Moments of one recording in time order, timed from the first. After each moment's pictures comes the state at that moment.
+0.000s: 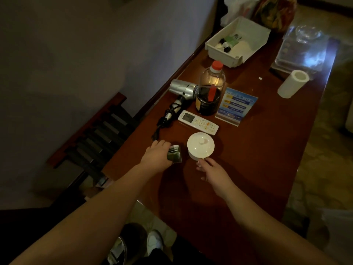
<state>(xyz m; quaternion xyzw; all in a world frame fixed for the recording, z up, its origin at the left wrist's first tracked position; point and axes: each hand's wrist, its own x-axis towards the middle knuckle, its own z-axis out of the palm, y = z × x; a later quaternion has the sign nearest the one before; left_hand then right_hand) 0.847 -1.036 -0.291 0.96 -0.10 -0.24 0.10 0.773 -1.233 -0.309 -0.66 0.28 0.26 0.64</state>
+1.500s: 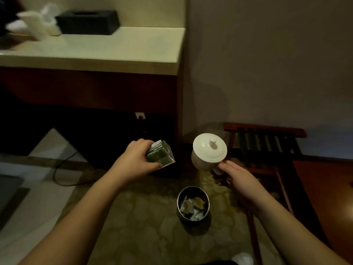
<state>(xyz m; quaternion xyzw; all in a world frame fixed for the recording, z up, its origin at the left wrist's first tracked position) 0.222 -0.649 -0.112 0.89 0.38 0.09 0.24 0.440 -0.831 -0.139 -0.72 -0.22 0.46 0.47</state>
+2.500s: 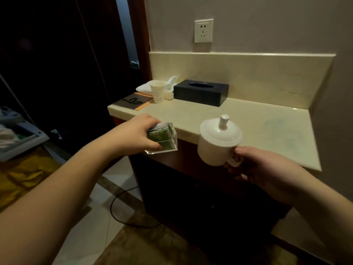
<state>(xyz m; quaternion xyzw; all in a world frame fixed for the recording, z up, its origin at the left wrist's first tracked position) 0.072 -0.360 0.078 0.86 0.49 0.11 0.08 0.346 -0.480 0.039 -0.56 -0.41 0.56 0.46</state>
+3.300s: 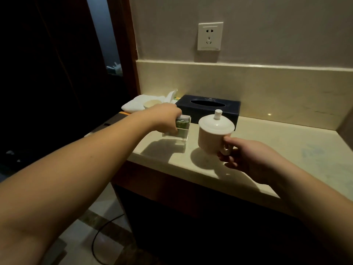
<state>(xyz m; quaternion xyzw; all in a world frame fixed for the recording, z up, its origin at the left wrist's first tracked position) 0.132 -0.073 0.089 0.91 0.41 -0.01 -0.05 0.308 -0.239 0.048 -0.64 -0.29 0.52 0.48</state>
